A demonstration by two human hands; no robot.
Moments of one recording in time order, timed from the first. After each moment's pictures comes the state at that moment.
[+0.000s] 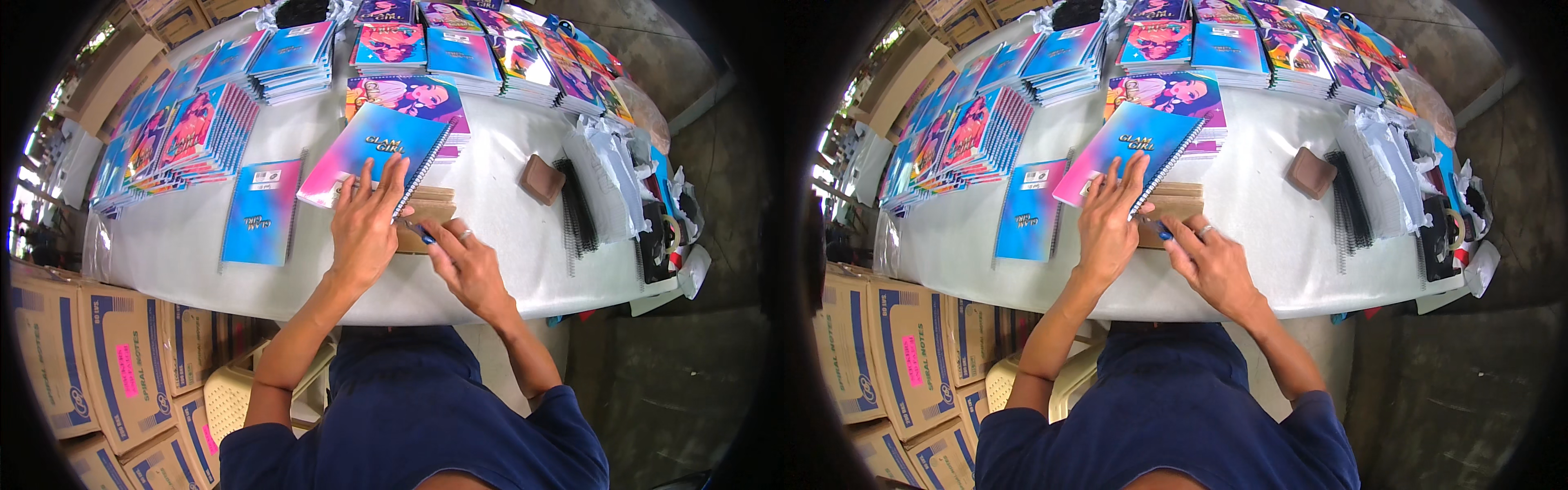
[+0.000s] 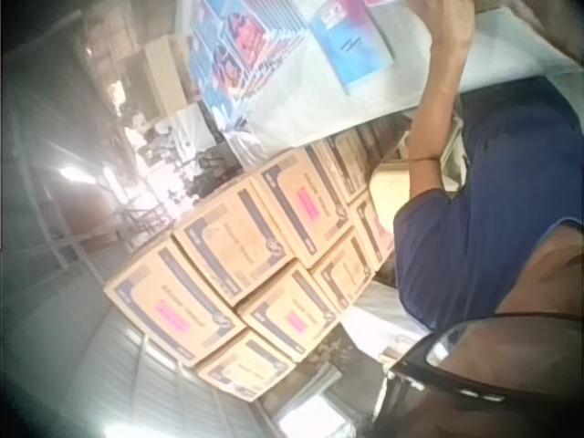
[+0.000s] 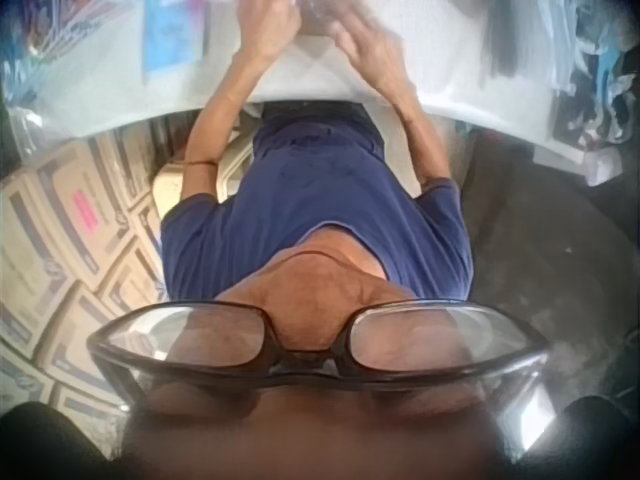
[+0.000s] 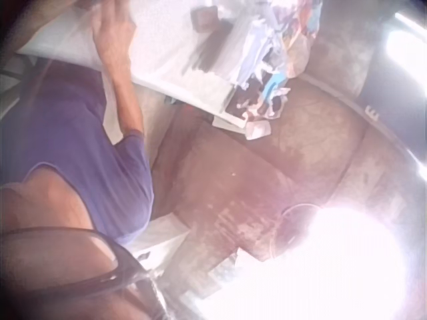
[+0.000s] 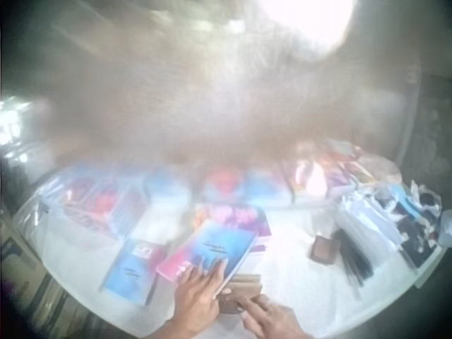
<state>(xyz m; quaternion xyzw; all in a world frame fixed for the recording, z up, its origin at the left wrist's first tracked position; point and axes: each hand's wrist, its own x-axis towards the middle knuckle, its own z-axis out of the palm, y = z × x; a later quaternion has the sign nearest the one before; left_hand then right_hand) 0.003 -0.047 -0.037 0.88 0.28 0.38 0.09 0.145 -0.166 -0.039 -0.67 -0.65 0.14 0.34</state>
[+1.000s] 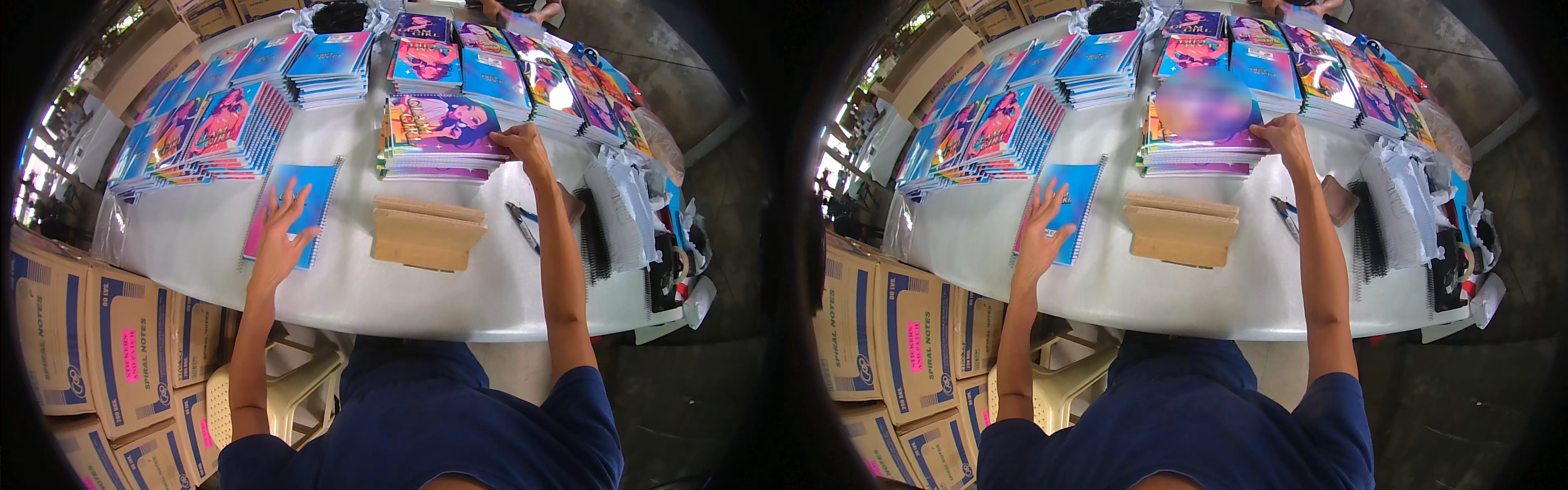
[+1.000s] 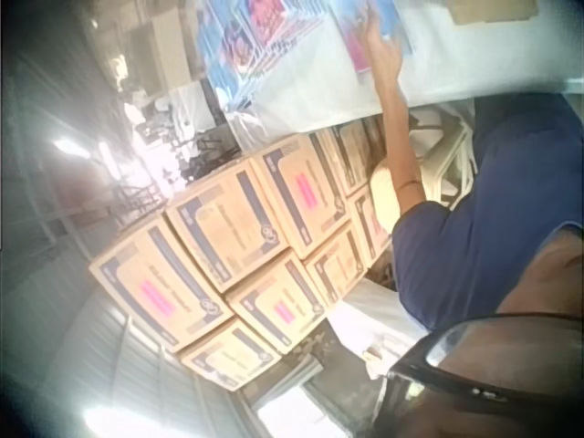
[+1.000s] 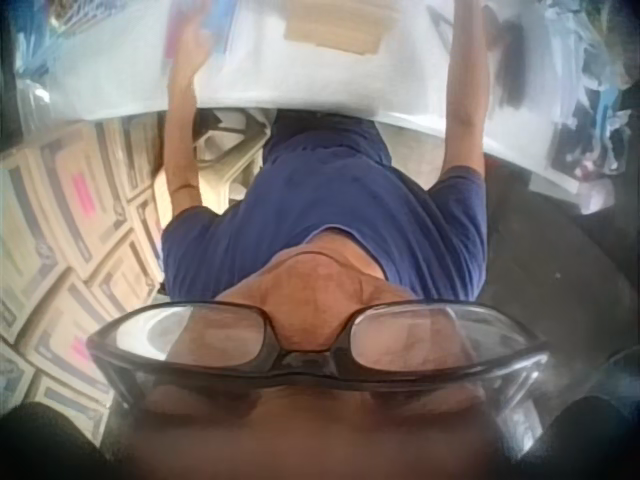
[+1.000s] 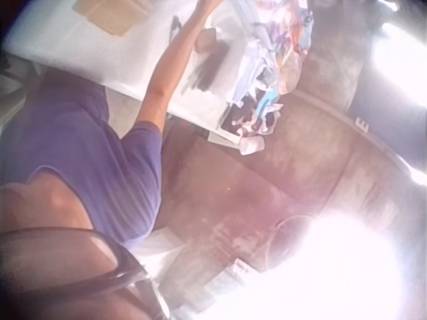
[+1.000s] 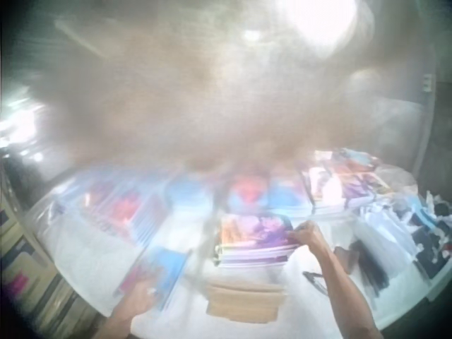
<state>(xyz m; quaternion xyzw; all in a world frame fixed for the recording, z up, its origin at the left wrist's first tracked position) -0.153 0.029 -0.073 0.84 0.40 0.29 0.22 0.307 0.019 -0.045 -0.74 -0.45 0.24 0.44</state>
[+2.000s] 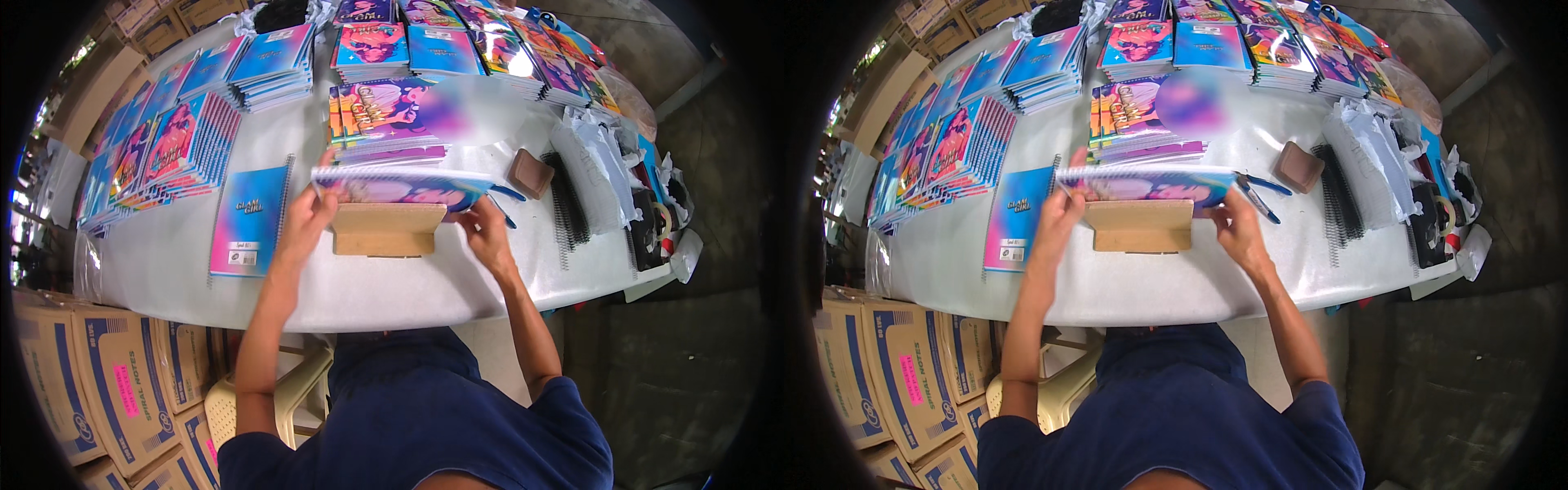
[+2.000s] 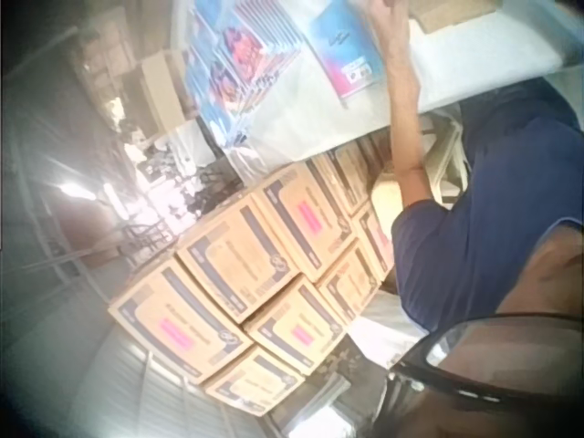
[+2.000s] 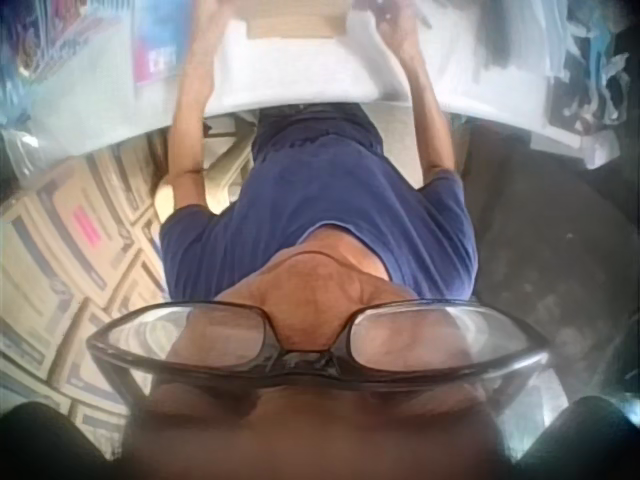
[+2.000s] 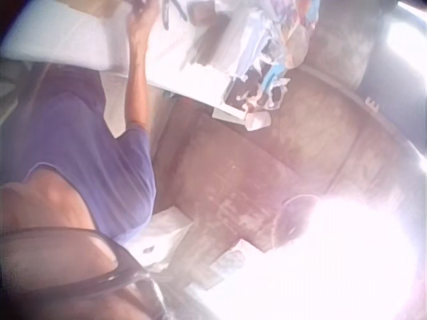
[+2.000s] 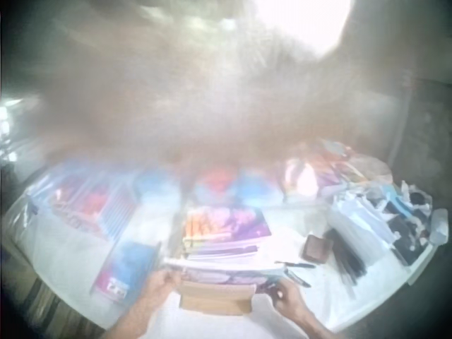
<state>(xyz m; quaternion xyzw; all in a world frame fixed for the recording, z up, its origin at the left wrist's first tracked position) -0.044 0.021 -0.074 0.65 0.20 0.35 0.64 0.204 -0.141 -0.083 -0.64 -0.52 0.25 0.50</state>
